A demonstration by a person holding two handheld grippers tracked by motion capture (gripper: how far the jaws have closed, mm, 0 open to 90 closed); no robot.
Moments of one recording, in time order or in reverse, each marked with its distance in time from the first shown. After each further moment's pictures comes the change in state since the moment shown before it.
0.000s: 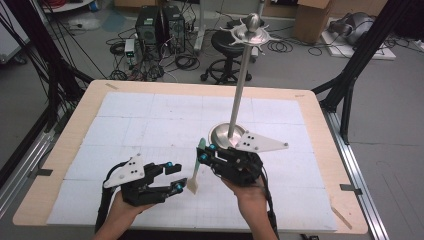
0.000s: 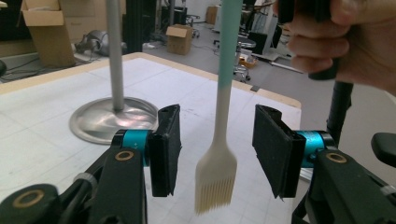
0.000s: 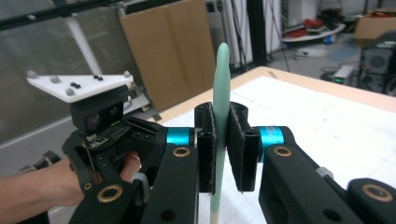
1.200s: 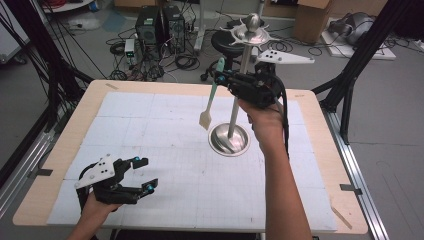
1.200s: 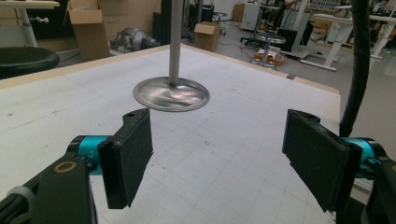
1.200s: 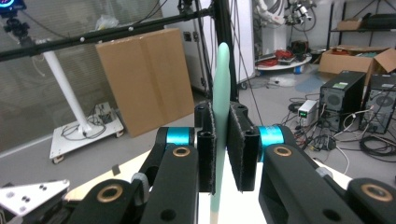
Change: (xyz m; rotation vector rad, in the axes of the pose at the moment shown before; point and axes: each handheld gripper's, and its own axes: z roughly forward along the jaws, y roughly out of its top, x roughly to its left) left arm 0.035 -0.026 -0.049 0.007 0.106 0.009; right arm -0.069 0.134 0.004 -0.067 -0.088 -0.035
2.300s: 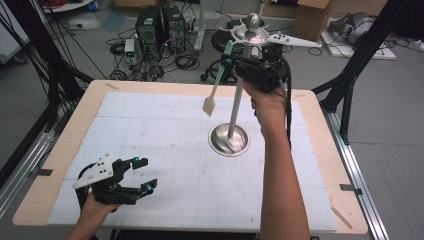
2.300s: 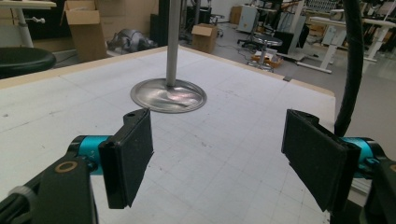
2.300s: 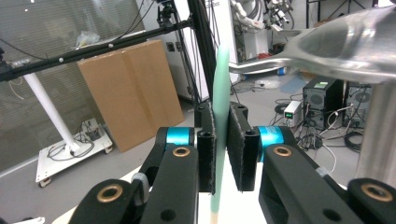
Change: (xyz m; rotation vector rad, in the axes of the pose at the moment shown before) left arm 0.000 0.001 -0.002 -0.010 -0.011 -0.011; right arm -0.020 0.021 0.003 -0.029 -0.068 0.063
